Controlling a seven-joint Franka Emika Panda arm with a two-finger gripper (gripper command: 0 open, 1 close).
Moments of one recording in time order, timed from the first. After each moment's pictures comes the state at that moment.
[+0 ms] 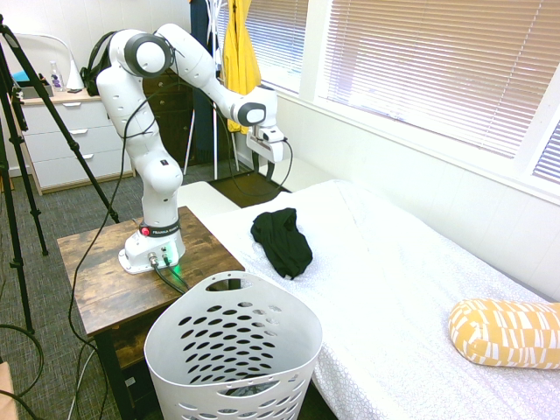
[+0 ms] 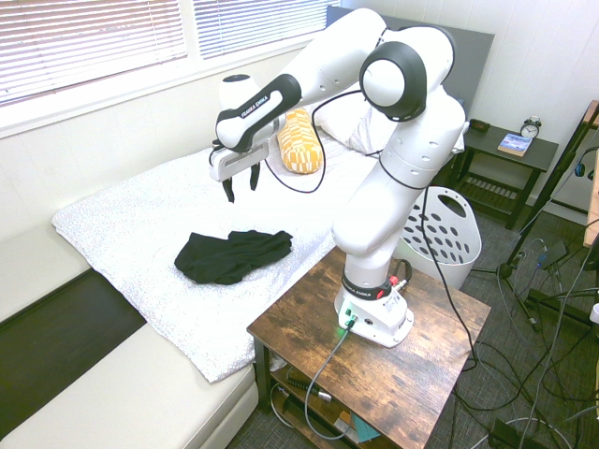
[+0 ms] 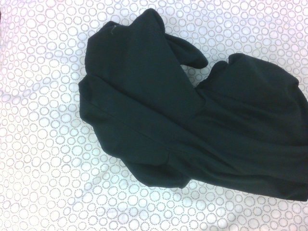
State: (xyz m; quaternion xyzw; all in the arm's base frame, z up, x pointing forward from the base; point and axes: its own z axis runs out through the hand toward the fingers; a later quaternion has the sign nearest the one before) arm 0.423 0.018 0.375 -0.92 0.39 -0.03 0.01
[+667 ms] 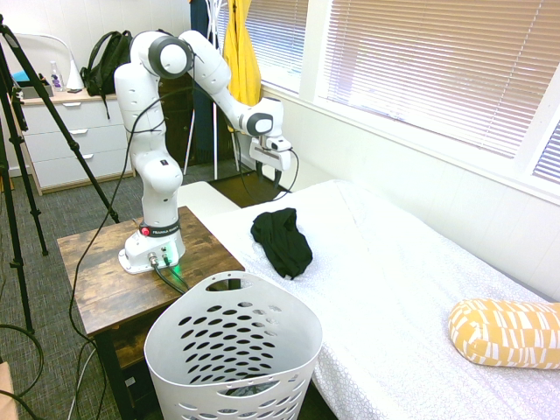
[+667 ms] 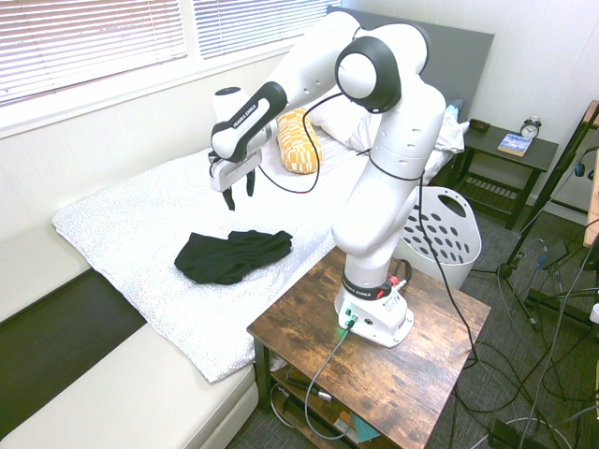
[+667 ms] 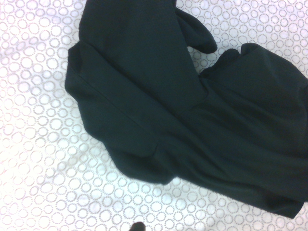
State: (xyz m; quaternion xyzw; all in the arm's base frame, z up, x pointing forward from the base) arm 0.466 0.014 0.319 -0.95 0.31 -0.02 -0.02
